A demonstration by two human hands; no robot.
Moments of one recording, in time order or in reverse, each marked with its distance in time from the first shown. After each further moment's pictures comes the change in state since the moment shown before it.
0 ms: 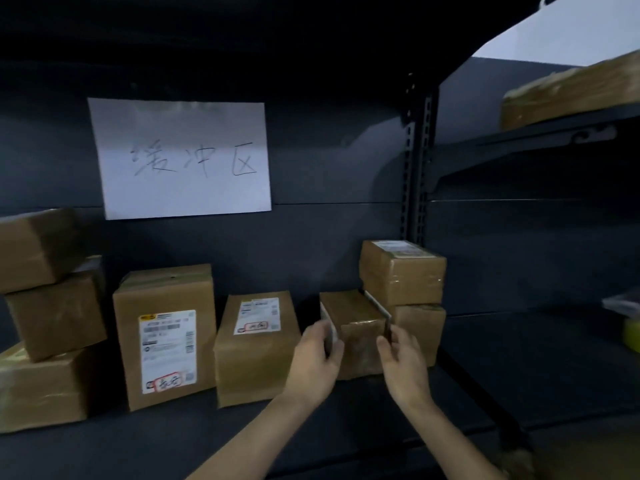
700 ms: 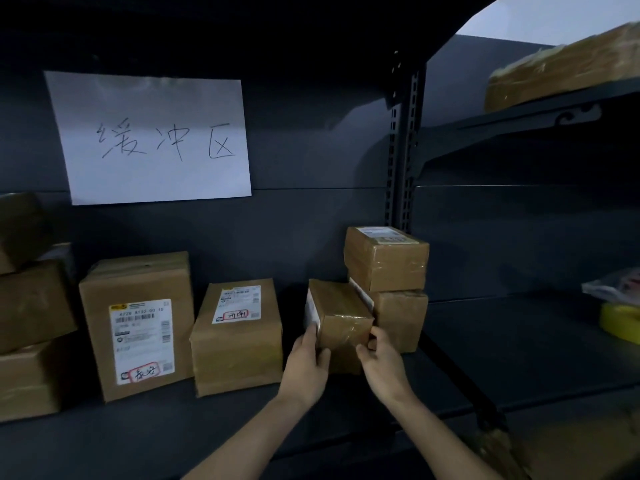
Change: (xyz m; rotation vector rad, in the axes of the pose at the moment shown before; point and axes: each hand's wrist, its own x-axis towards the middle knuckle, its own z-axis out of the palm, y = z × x) left_hand -0.004 -0.026 0.036 0.015 -0.130 -0.131; right_hand -0.005 0.007 -0.002 0.084 -0.200 0.141
